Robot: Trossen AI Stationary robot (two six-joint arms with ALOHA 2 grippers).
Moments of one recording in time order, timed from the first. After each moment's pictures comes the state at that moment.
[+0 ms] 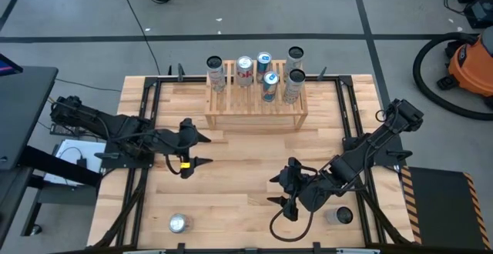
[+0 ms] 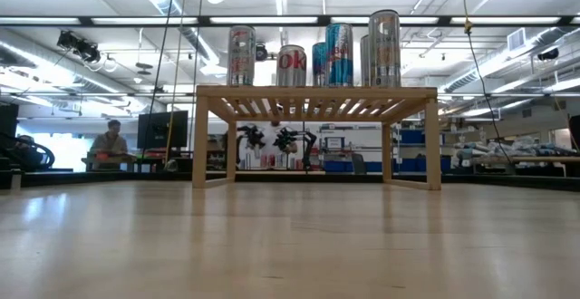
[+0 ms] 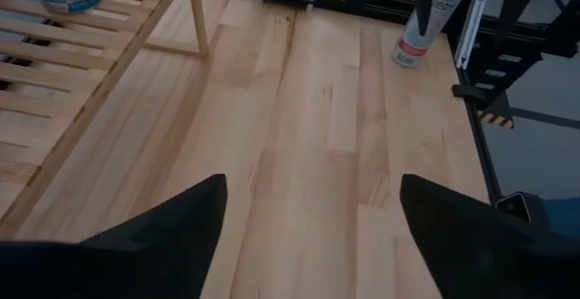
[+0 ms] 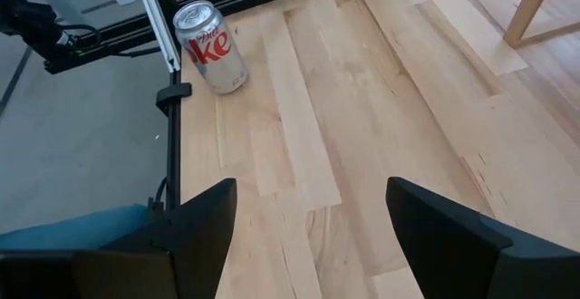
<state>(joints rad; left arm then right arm) -0.35 1.06 1.05 -0.58 -0.34 -0.40 0.65 1.55 1.28 -0.48 0.52 0.73</state>
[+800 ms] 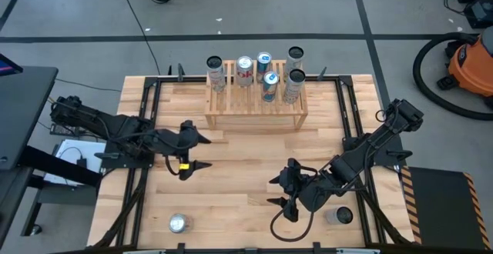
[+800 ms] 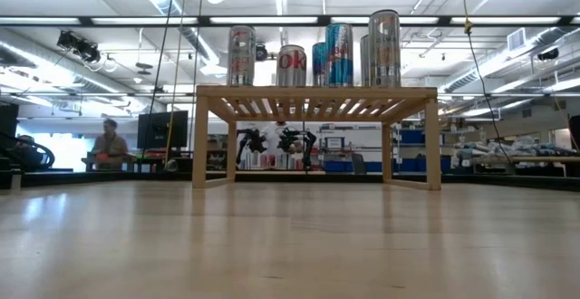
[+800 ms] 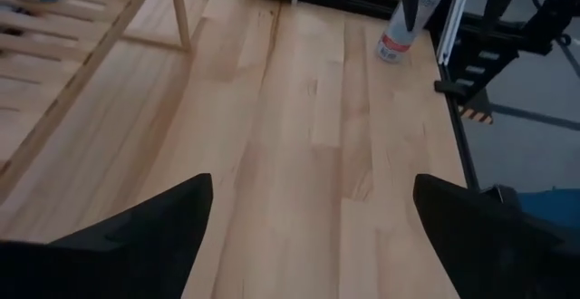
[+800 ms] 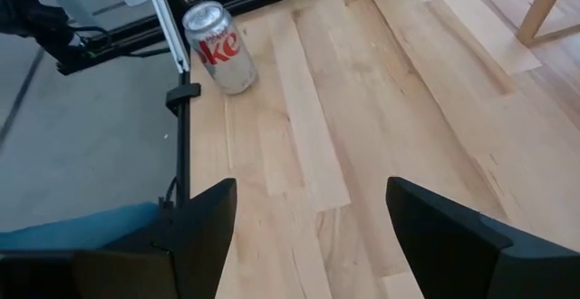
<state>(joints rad) -0.35 1.06 1.05 -0.57 -0.30 -0.41 0.65 1.55 1.28 -0.46 0.50 0.73</state>
